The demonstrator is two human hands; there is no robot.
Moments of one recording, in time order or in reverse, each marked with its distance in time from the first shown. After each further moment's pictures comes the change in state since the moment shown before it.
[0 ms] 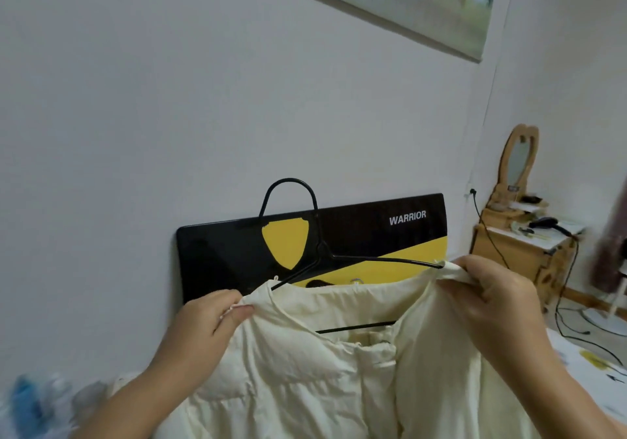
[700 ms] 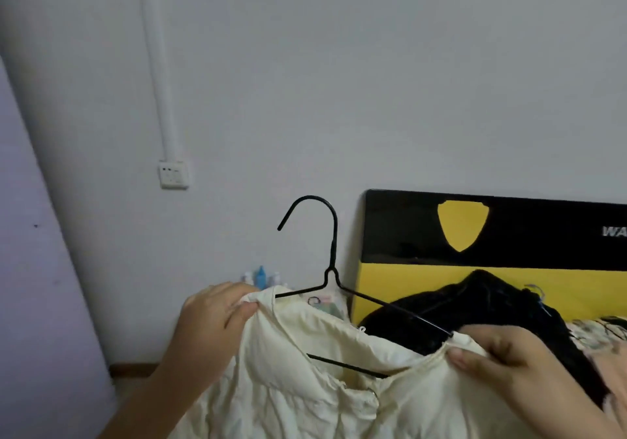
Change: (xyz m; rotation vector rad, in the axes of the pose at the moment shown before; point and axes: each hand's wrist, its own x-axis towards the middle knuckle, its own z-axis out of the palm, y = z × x) left_hand -0.200 -0.046 -0.215 0.365 0.273 -0.293; right_hand -0.106 -0.201 0.045 0.647 -1.008 0.039
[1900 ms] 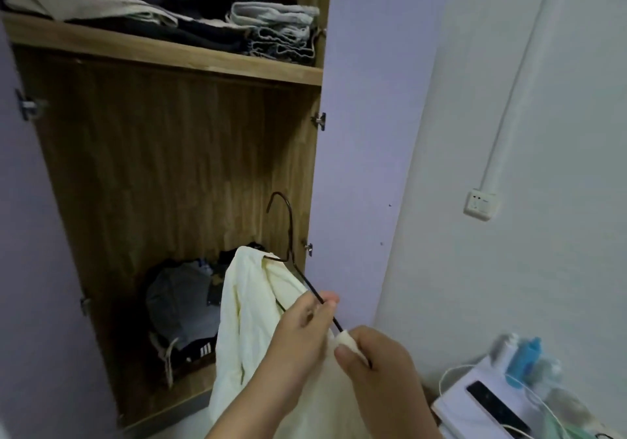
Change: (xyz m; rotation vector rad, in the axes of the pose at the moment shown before) left_hand -0.182 0.066 -0.114 -0.388 0.794 -0.896; right_hand -0.057 -0.128 0.247 0.204 -0.697 -0.764
